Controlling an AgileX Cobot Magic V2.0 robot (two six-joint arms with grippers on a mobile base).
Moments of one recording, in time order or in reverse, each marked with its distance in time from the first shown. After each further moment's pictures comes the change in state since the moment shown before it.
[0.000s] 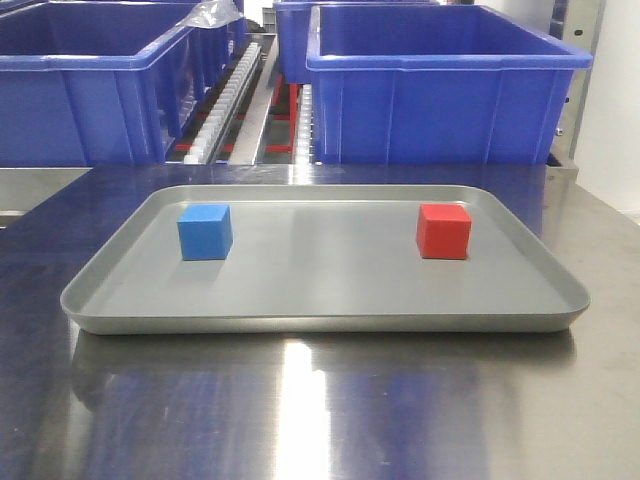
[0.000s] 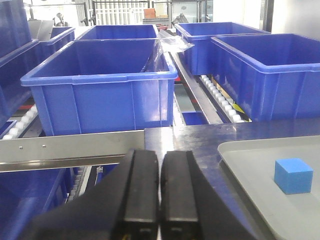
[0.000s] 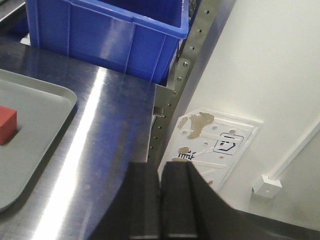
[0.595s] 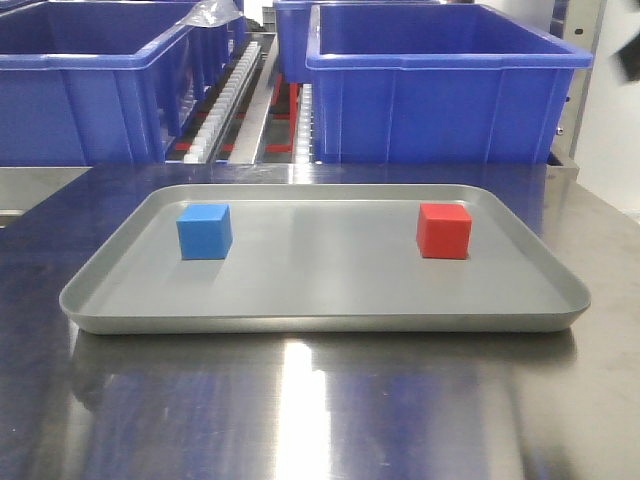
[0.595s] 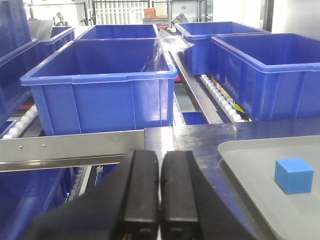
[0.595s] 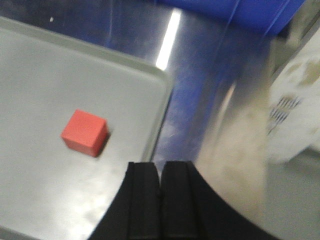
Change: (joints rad) left arm 0.000 0.000 0.000 0.000 0.000 0.000; right arm 0.291 0.800 -0.501 0.002 0.158 0.243
